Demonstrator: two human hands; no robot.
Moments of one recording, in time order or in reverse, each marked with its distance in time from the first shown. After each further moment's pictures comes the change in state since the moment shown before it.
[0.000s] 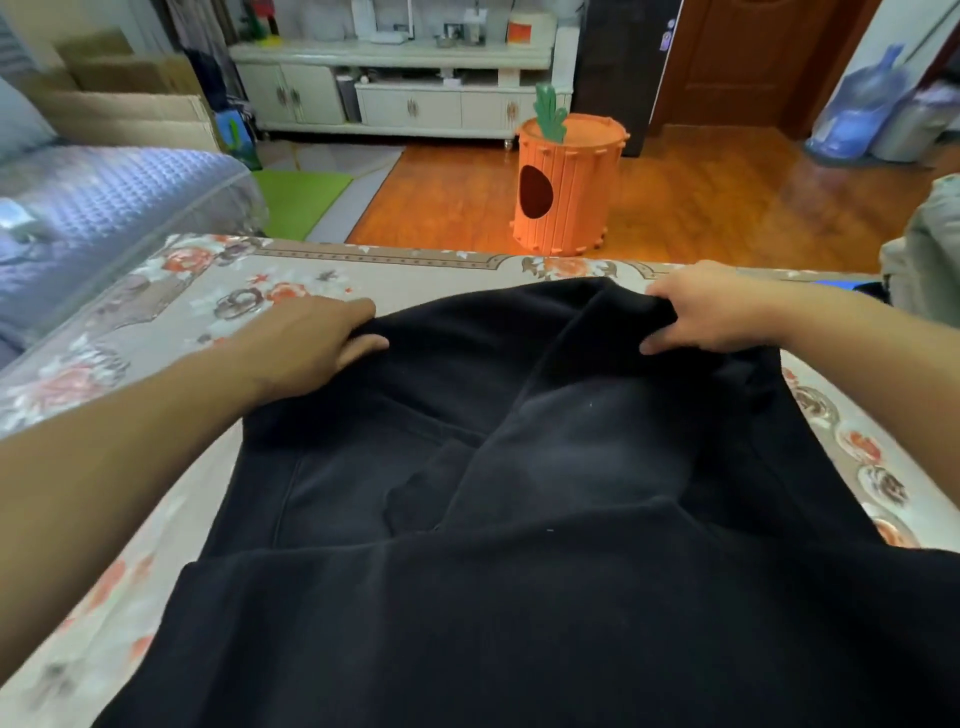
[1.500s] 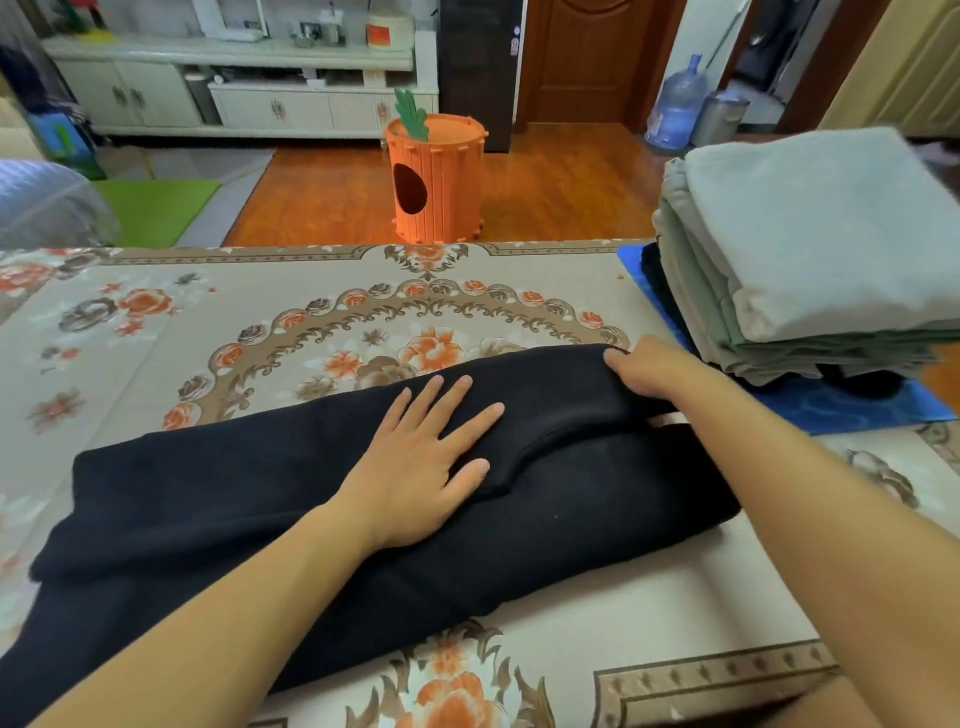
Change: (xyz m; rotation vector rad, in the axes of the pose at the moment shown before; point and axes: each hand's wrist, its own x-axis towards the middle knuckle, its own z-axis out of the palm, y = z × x) left_hand -0.059 0.254 0.050 -0.235 -0.109 0.246; right_hand -0.143 0.070 0.088 0.423 0.071 0.786
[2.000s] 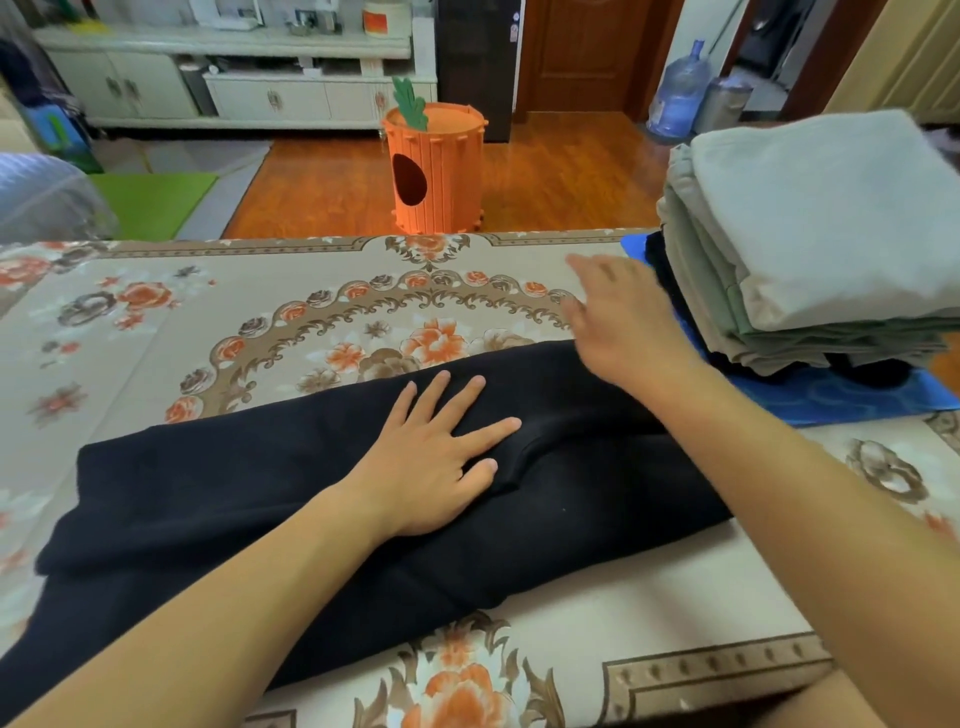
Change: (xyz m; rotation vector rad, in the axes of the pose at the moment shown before) left_hand 0.005 0.003 -0.003 0.053 -0.121 0.014; right_hand -0.044 -0.047 -0.001 -0.150 0.510 -0.524
